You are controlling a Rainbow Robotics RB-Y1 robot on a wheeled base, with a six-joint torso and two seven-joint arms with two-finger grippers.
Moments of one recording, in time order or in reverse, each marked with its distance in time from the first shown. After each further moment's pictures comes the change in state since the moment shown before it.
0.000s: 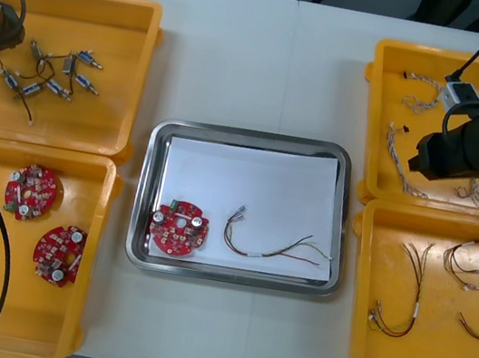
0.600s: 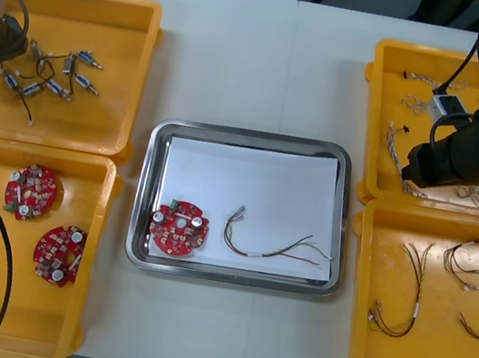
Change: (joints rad) right arm -0.001 0.000 0.048 0.088 0.011 -0.072 0.019; left arm -0.005 0.000 0.001 0.086 0.002 -0.083 0.000
